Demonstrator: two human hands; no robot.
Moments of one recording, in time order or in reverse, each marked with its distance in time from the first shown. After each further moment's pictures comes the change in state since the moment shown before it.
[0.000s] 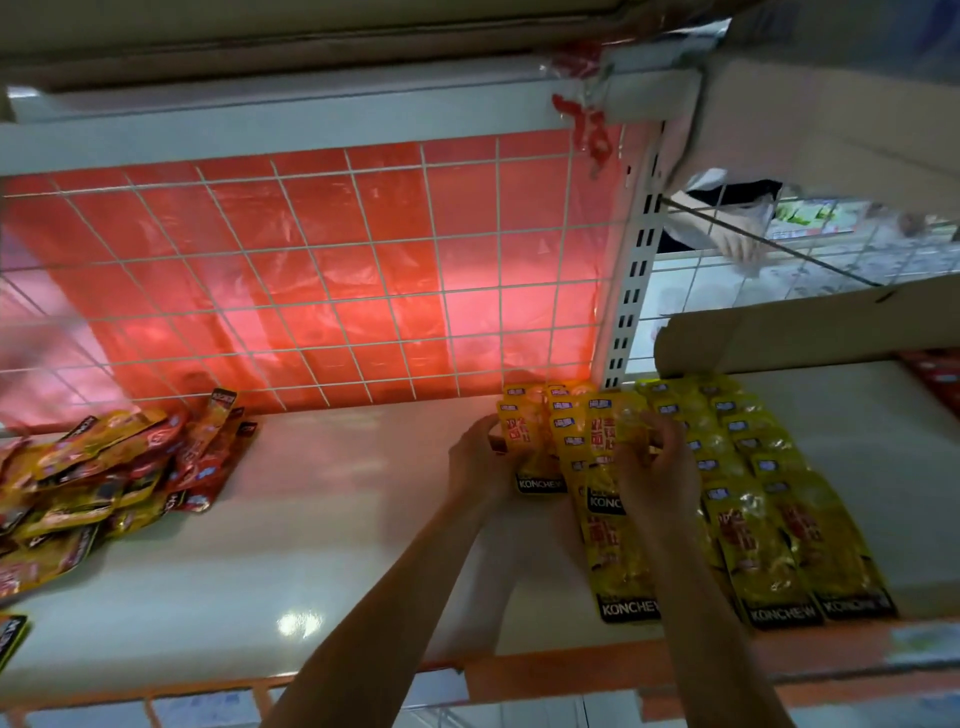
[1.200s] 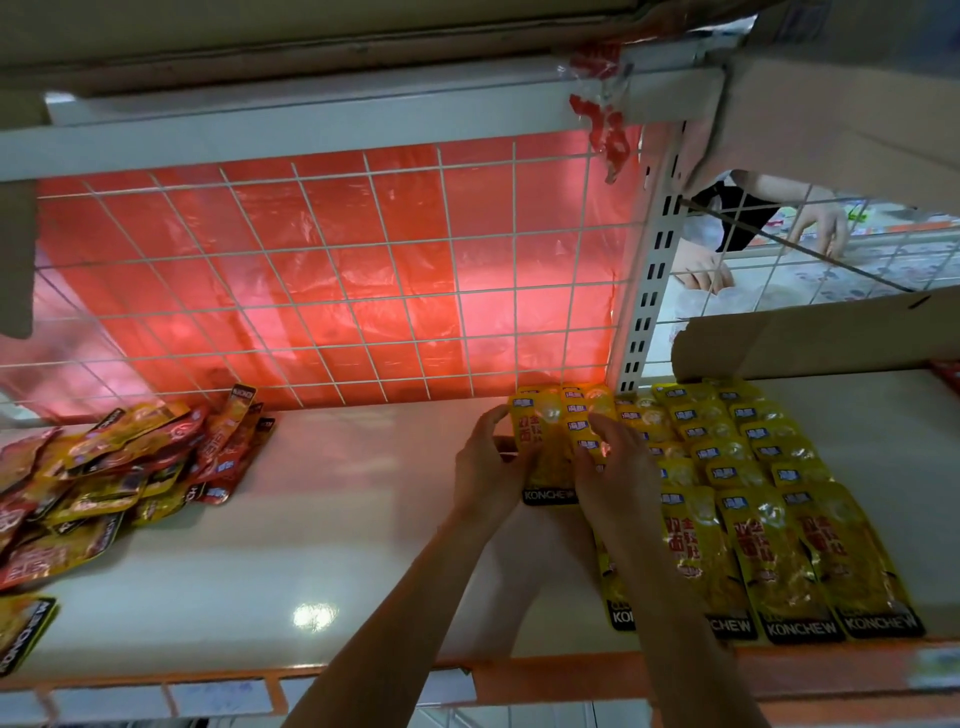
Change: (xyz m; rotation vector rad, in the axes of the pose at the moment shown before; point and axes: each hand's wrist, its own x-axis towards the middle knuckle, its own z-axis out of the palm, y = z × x) left_hand -0.012 -0.001 -0.004 -0.184 0.058 0.058; right_hand -0.012 -0.006 0.032 -0.174 -0.182 -0.245
